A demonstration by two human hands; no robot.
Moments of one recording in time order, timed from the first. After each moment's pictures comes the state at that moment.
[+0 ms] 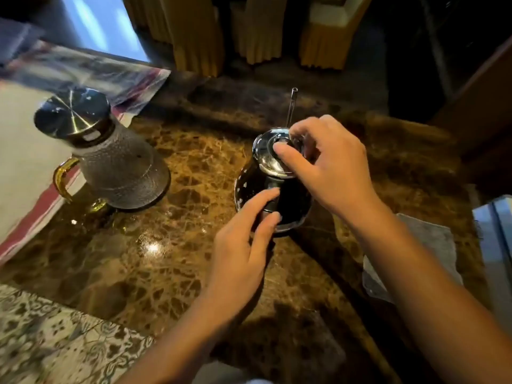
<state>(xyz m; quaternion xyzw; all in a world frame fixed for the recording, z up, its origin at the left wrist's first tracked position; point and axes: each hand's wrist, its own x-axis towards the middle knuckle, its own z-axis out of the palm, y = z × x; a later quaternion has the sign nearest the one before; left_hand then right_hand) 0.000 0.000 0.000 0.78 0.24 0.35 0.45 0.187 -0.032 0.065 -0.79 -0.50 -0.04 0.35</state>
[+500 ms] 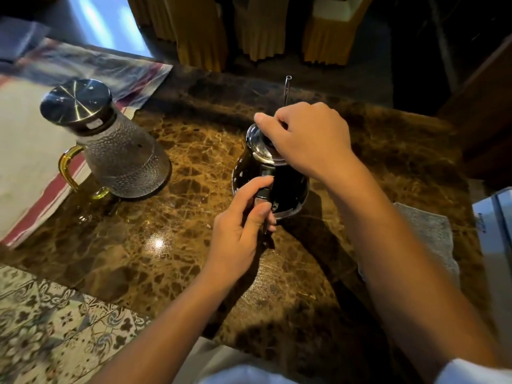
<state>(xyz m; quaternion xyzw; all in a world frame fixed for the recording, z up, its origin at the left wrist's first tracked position) 0.005 0.005 -0.016 0.74 0.21 0.34 0.55 0.177 -0.001 0.086 -0.85 -0.48 -0.01 0.21</state>
